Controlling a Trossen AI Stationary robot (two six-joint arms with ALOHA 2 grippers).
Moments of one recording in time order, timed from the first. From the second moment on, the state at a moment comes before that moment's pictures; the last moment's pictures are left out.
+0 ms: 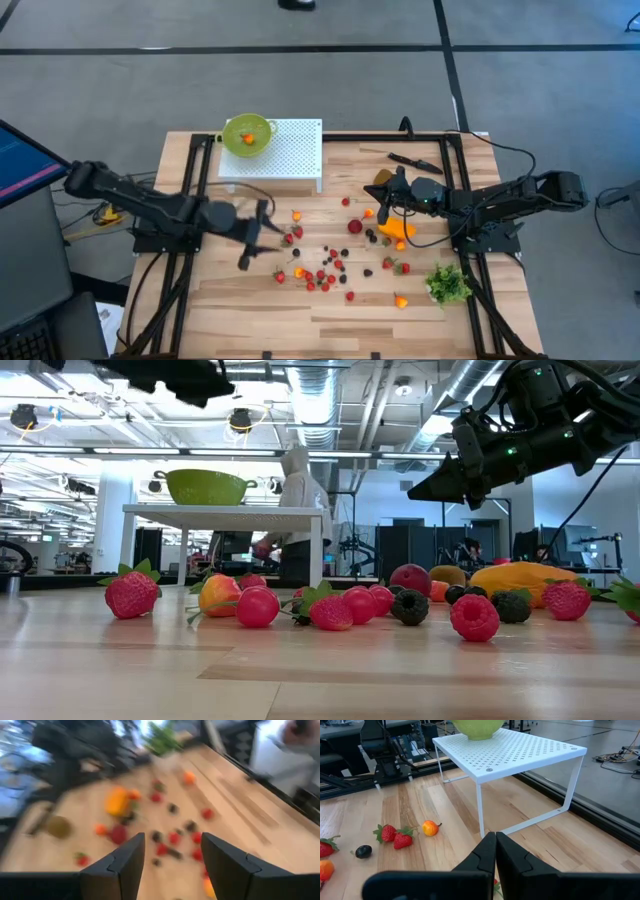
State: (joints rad) left arm -0.28 1.02 0.60 0.01 -0.09 0.22; right arm -0.14 1.18 0.30 0.64 0.26 0.16
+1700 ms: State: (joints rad) left arm -0.41 1.44 0.53 0.06 -0.15 0.20; right arm -0.14 1.18 0.30 0.64 0.26 0.16
